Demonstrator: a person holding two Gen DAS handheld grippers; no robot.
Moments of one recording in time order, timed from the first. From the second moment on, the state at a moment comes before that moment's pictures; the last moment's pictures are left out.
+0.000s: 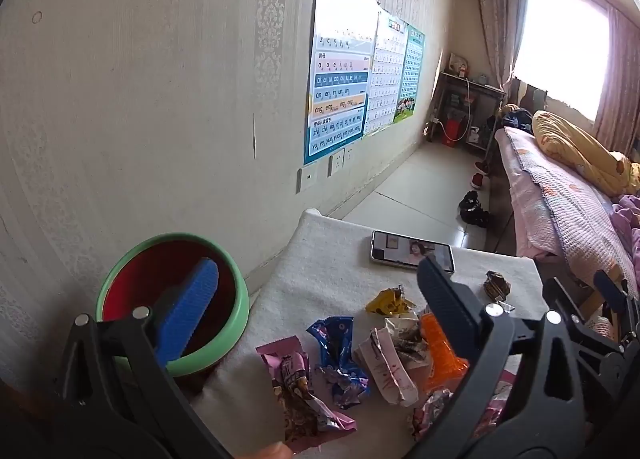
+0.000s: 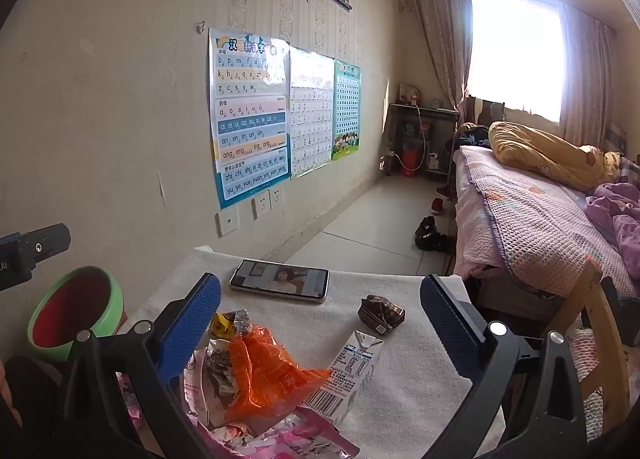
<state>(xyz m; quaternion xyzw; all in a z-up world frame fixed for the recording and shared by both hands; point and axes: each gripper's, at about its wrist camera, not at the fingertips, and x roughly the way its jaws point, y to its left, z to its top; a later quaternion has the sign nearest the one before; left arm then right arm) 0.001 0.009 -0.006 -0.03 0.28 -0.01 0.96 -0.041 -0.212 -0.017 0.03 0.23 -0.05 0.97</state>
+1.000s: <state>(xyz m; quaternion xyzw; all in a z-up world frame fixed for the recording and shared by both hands) 0.002 0.010 -0.010 -0.03 0.30 -0.02 0.95 -0.043 -0.217 -0.018 0.03 0.21 -0.08 0.97</state>
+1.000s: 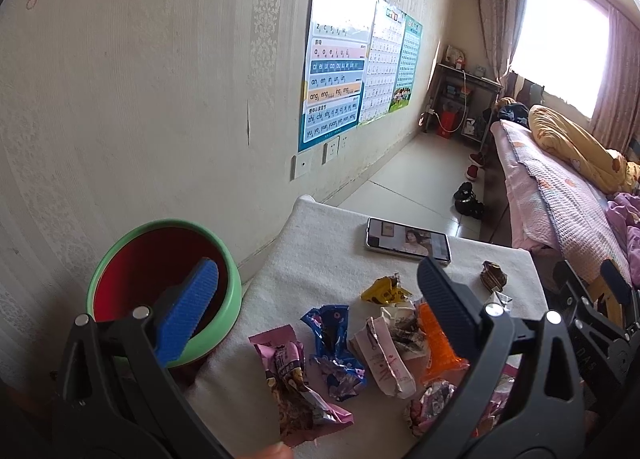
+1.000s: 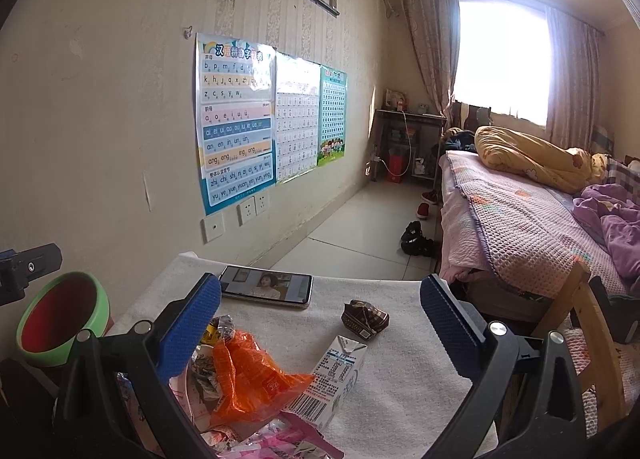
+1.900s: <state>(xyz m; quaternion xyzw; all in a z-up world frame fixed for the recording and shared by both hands) -0.003 0.003 -0.001 -0.01 0.29 -0.02 0.96 -0.047 -0.220 -0.019 0.02 0.21 -0.08 0.97</state>
